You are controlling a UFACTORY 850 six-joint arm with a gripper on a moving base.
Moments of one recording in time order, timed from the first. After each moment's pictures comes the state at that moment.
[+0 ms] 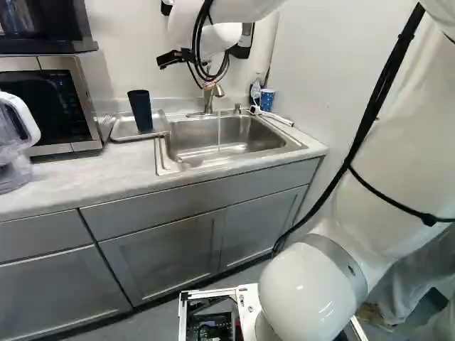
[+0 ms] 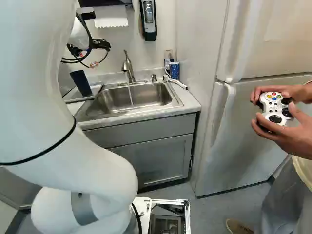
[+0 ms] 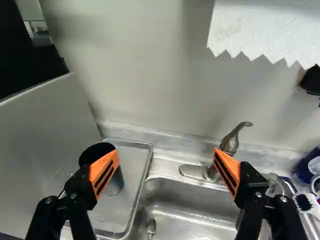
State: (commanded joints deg) arm 23.4 2.9 -63.0 6.0 6.8 -9.7
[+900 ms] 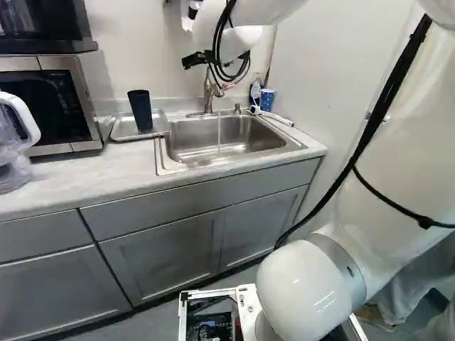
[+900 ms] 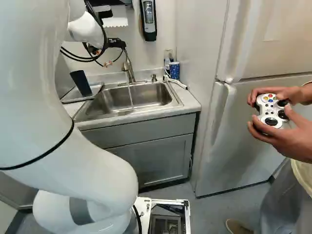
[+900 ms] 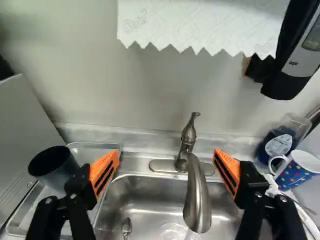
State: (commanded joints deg) arm 15.6 3.9 -62.0 6.0 6.8 -9.7
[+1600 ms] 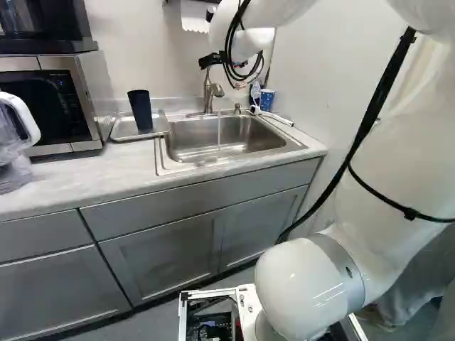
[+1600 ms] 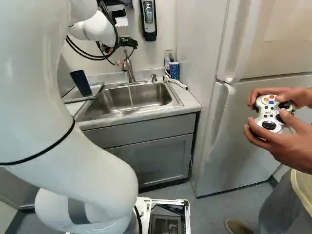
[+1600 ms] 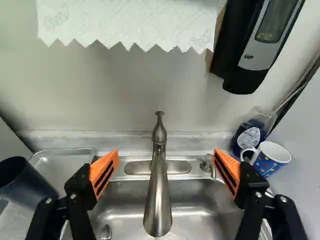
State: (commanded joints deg) arm 9.7 1.5 -64.3 6.0 6.8 -9.7
